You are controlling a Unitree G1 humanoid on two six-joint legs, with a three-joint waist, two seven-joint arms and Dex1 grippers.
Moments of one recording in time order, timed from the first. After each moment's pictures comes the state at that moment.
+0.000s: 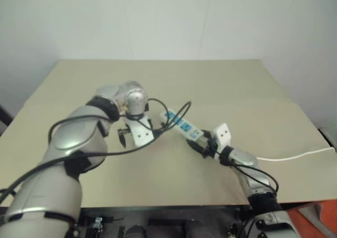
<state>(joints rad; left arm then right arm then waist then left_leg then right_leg) -1.49 0.46 -1.14 1.21 0.22 -1.00 -1.60 -0.38 -0.32 0.05 0.26 0.18 0.10 0.67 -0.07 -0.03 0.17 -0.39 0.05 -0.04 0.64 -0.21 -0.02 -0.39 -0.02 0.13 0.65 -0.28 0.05</state>
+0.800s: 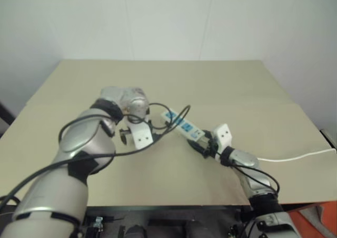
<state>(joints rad) -1.47 0.40 -0.95 1.28 0.60 -1.04 -1.39 -0.38 -0.32 0.05 0.27 0.17 0.10 0.66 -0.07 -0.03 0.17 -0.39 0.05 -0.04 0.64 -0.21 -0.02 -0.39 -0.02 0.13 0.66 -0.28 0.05</state>
